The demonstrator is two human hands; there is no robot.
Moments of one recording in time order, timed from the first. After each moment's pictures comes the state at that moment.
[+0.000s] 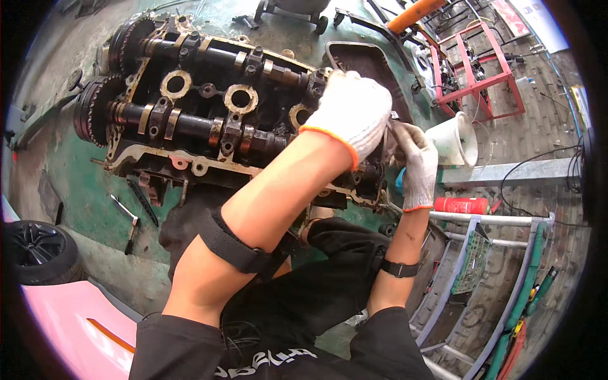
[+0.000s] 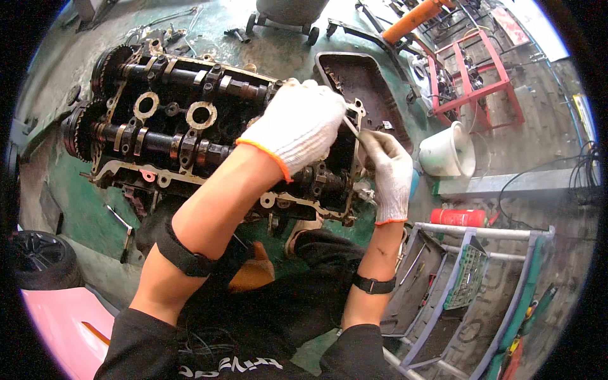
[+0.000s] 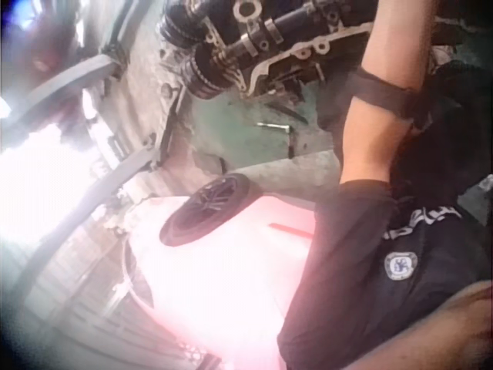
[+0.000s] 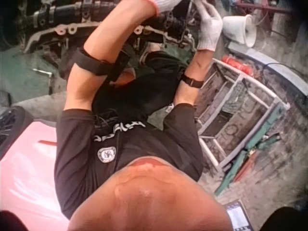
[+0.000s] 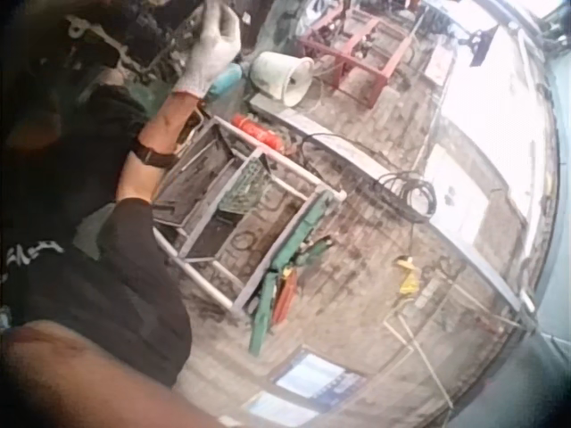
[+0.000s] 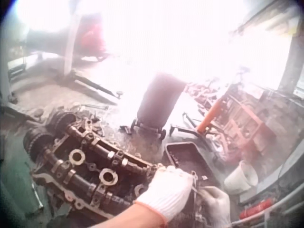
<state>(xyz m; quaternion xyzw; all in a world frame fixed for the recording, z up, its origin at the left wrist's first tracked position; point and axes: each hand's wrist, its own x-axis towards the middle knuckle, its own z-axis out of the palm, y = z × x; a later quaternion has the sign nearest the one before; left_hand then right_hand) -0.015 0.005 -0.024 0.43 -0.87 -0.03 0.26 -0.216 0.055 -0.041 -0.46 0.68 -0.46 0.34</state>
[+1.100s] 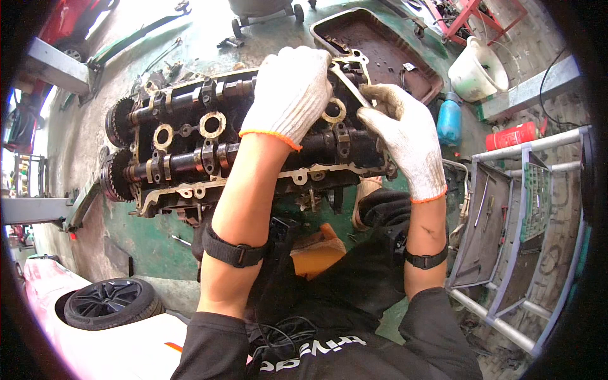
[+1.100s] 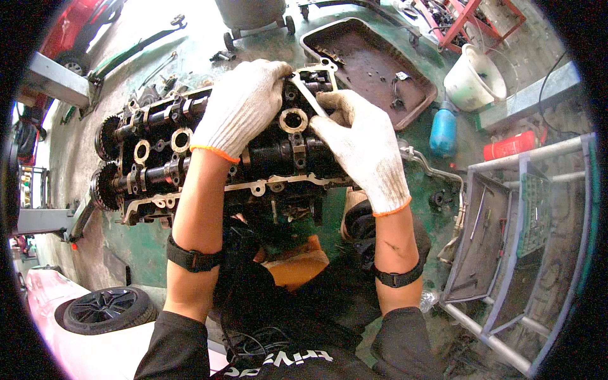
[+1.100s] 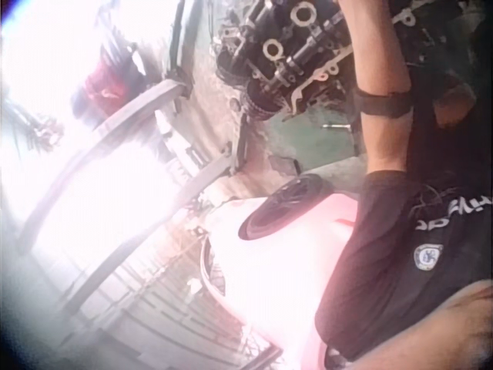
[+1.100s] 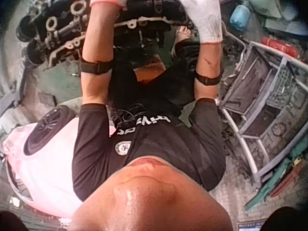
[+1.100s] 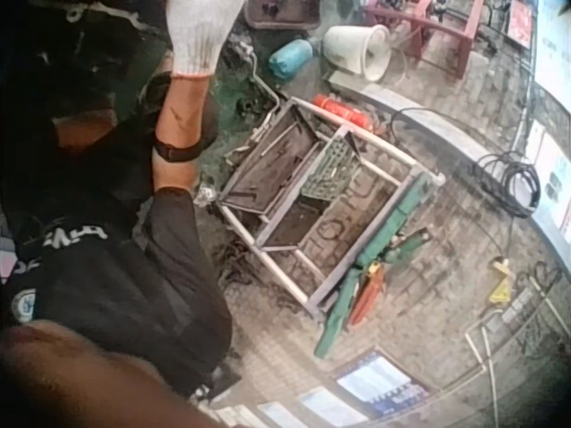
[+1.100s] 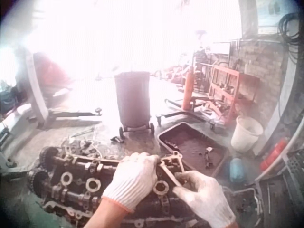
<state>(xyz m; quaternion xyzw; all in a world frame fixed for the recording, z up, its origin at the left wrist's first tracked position) -0.013 -0.013 -0.022 0.44 -0.88 0.00 0.16 -0.181 0.098 -0.020 -0.53 0.66 -0.41 0.34</state>
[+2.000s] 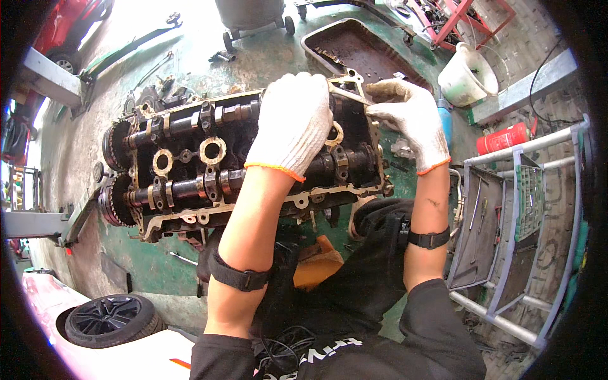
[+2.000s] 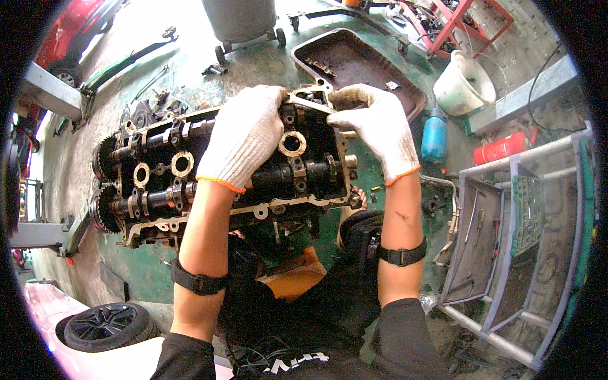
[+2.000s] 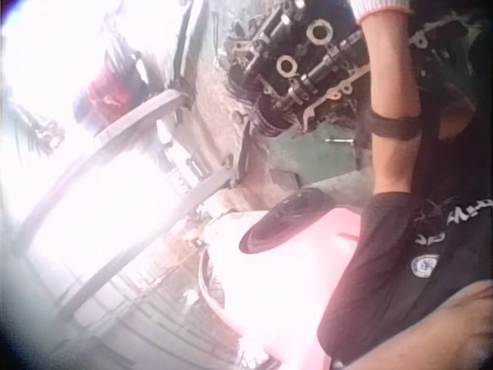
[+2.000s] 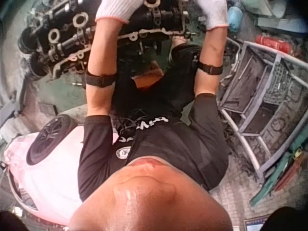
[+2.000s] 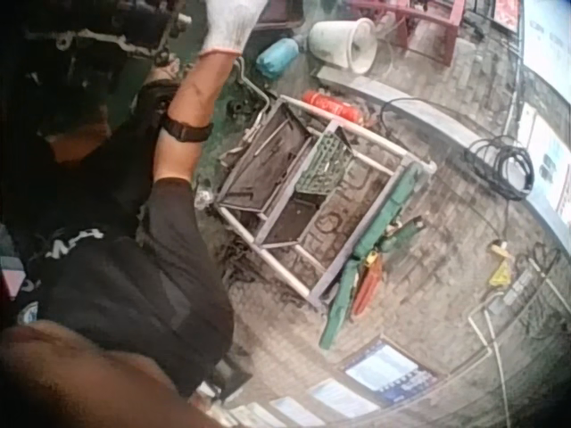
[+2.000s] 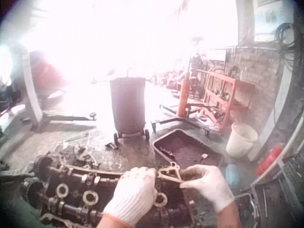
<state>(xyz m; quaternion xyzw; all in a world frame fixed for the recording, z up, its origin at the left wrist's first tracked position) -0.013 -0.010 -0.028 0.42 -0.88 0.00 0.23 -0.222 0.049 -0.018 -0.46 0.64 -0.45 0.42</state>
